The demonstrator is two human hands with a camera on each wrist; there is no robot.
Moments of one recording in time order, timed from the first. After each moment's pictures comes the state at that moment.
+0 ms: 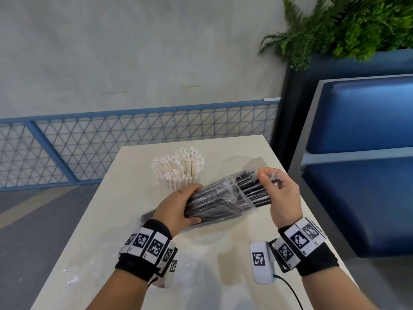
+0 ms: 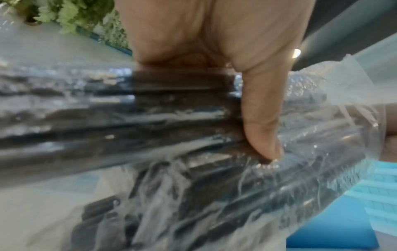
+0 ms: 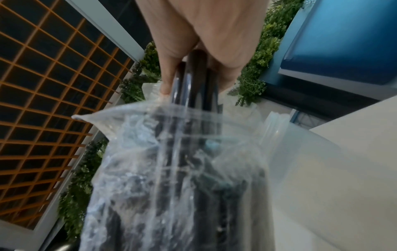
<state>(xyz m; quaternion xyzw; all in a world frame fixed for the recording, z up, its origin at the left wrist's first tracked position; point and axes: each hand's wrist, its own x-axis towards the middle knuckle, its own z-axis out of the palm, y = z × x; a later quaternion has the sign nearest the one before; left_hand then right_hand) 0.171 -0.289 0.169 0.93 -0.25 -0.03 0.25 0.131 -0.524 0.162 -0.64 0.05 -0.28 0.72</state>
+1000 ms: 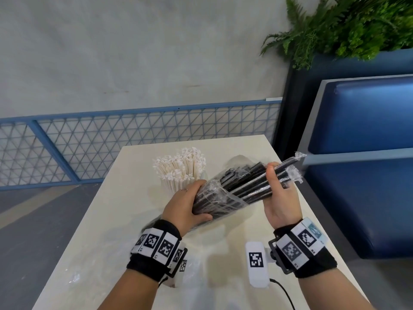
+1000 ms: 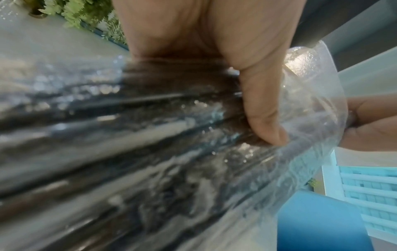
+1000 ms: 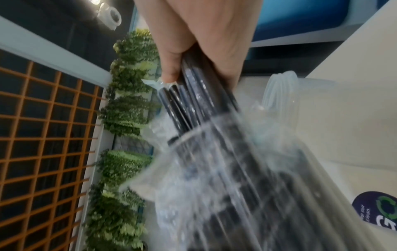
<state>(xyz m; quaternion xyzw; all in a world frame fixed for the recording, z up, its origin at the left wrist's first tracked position) 0.173 -0.302 0.164 0.92 -0.24 -0.01 0.31 0.139 -0.511 0.168 -0.41 0.02 -0.22 0.89</state>
